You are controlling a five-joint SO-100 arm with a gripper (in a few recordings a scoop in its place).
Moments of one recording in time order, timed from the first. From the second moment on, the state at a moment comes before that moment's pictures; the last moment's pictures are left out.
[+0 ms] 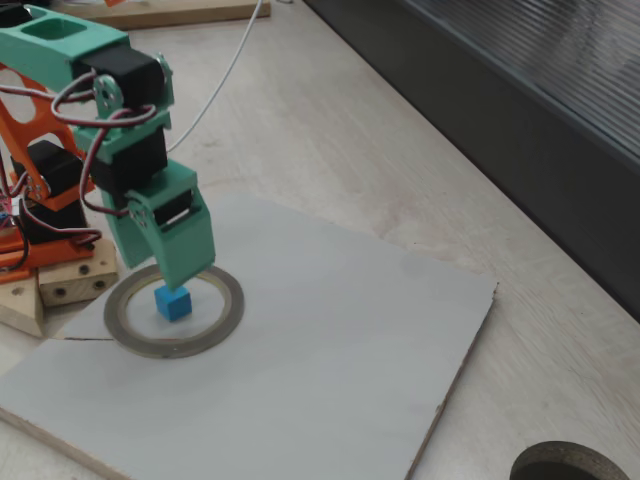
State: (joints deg) arm 2.5 112.6 113.6 94.7 100.3
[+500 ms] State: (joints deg) arm 2.5 112.6 106.8 114.0 100.4
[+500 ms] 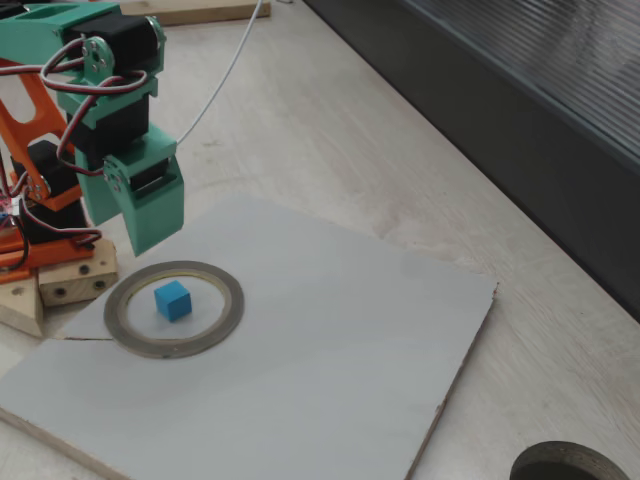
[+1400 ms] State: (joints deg) arm 3.6 112.8 113.9 114.0 100.7
